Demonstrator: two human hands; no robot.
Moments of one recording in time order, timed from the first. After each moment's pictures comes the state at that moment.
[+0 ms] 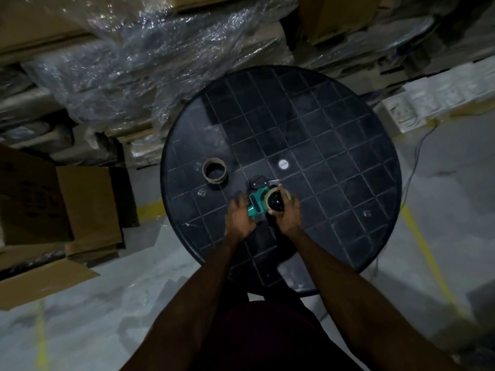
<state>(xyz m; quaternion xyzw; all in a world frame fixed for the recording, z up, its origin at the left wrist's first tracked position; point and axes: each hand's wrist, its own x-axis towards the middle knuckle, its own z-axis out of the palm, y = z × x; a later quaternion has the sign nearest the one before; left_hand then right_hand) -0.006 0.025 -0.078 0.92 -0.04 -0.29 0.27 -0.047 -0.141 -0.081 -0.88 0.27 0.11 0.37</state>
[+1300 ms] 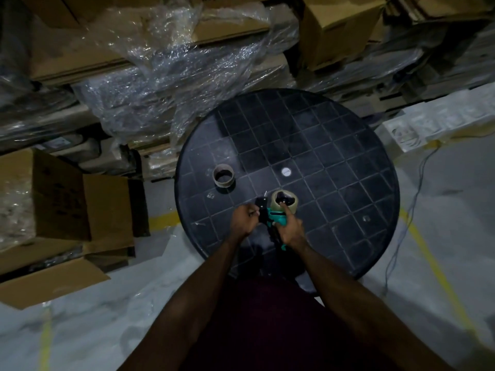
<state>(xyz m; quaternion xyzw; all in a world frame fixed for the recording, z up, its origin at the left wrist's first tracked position) -0.028 0.029 -0.032 0.88 0.02 -0.24 0.42 -0.097 -0.124 -0.037 -0.84 0.29 0.15 0.43</state>
